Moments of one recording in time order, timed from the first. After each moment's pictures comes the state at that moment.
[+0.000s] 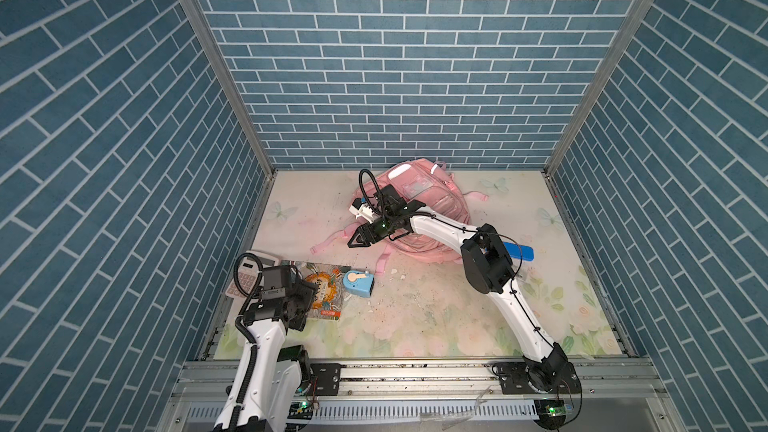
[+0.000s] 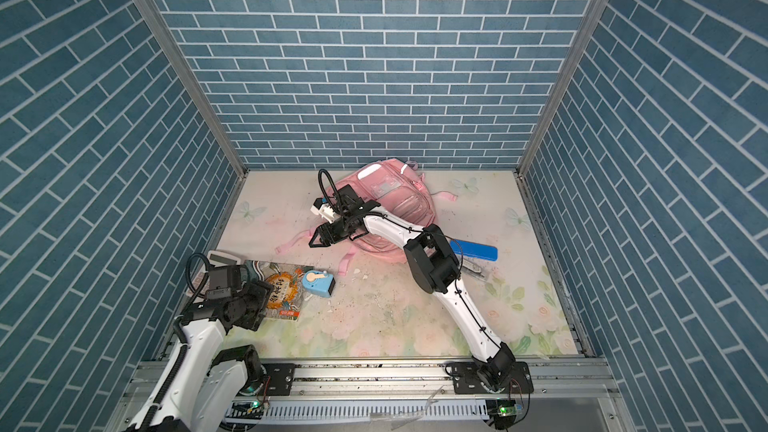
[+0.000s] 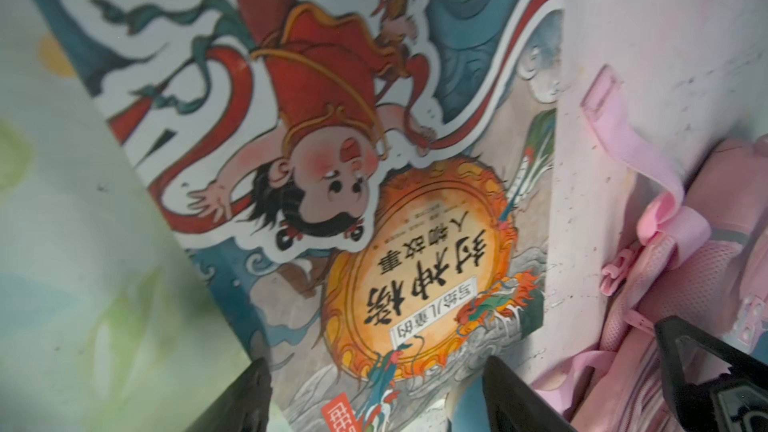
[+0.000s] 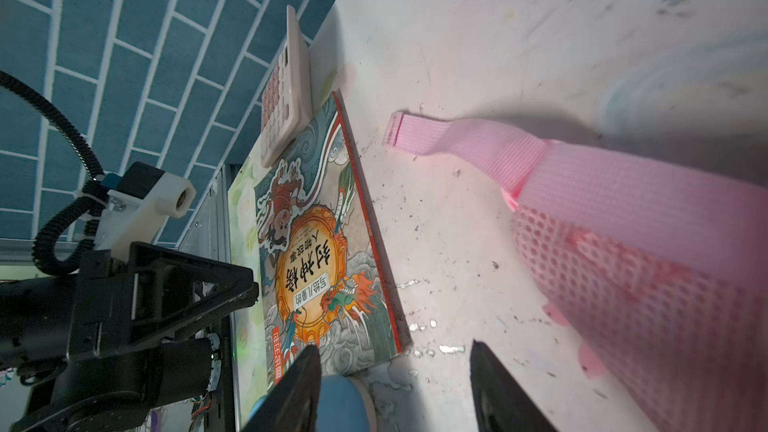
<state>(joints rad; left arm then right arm) 0.17 0.73 0.37 -0.73 0.17 -1.14 0.84 2.50 2.14 -0.54 -0.77 0.20</state>
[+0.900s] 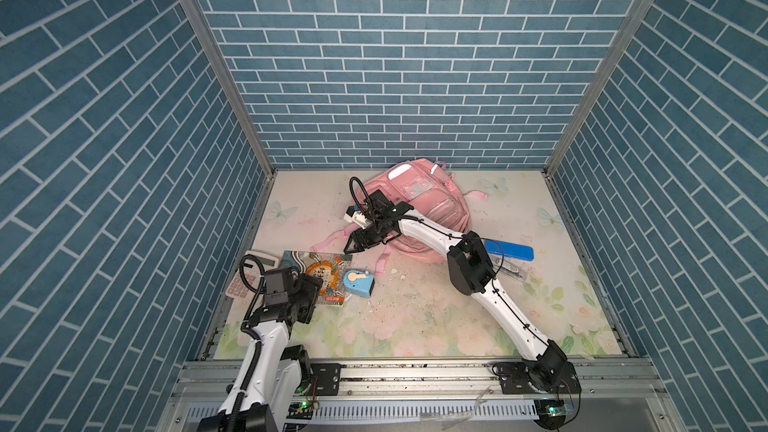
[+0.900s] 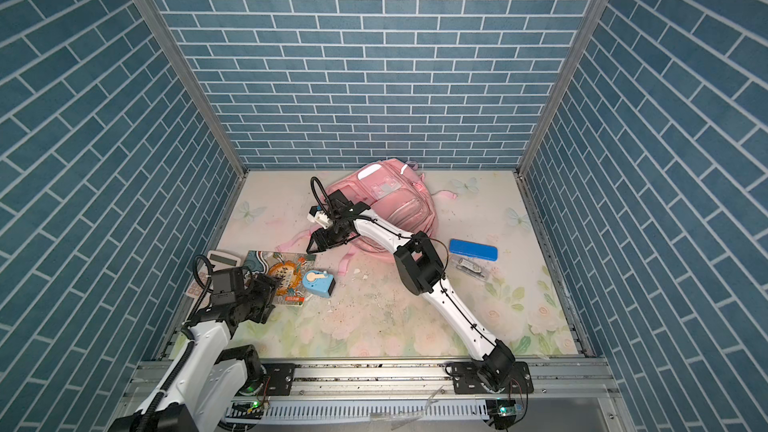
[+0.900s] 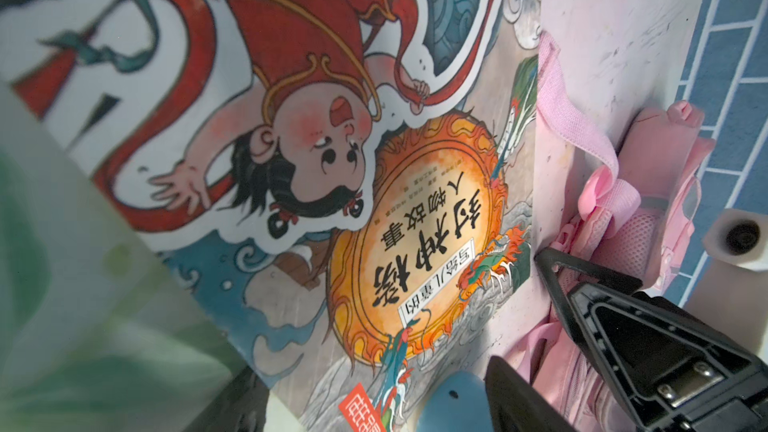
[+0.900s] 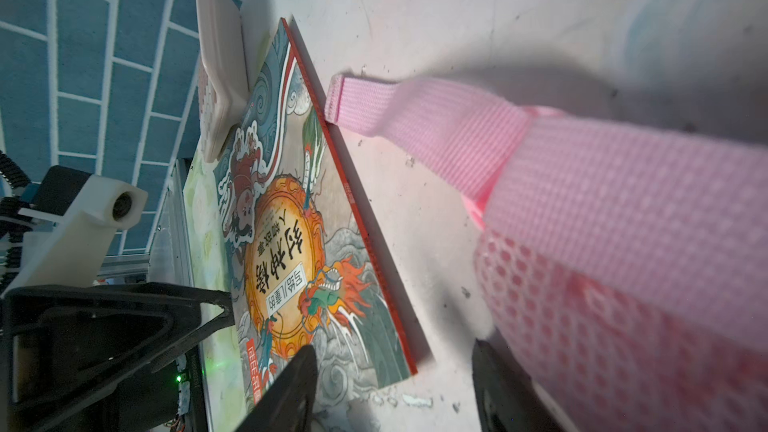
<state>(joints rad) 0.17 0.82 0.28 -0.43 0.29 -1.10 0.86 2.72 2.46 -0.75 -0.72 0.22</state>
